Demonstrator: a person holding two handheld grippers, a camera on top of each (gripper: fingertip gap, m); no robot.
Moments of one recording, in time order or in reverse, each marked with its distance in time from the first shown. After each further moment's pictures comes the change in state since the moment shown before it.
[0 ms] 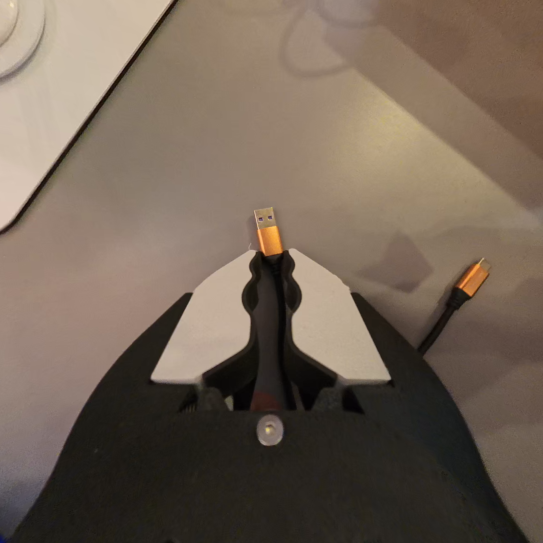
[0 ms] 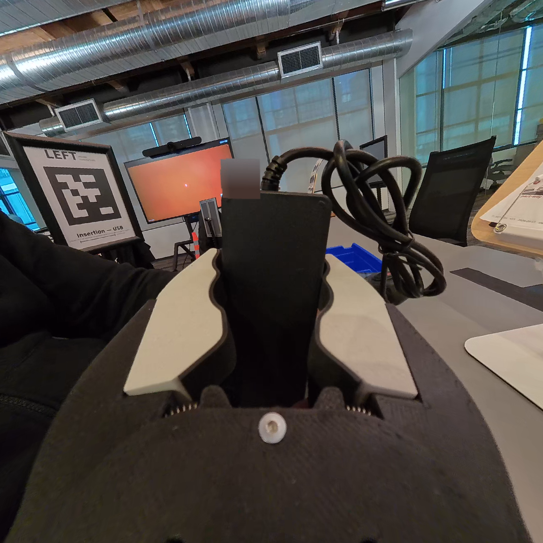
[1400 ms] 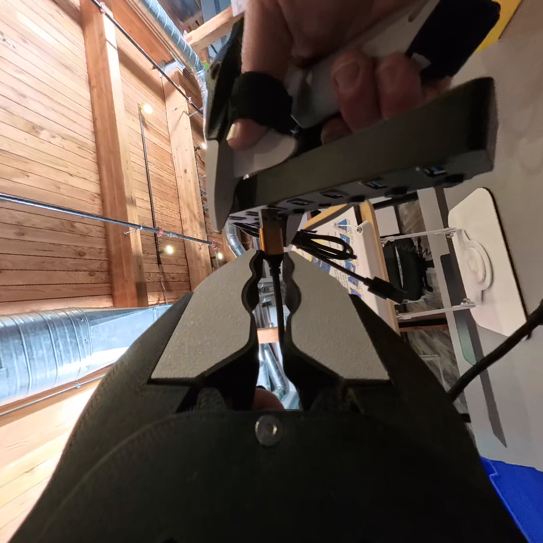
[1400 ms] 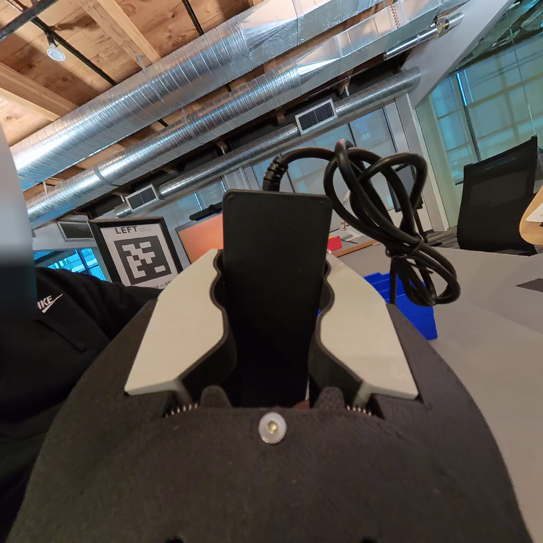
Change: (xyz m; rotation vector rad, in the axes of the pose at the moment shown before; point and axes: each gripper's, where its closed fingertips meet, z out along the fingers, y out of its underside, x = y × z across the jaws) left arm 0.148 -0.105 -0.210 0.469 -1.307 1.611; right arm -0.004 -0.023 -0.004 0.175 -0.089 0.195
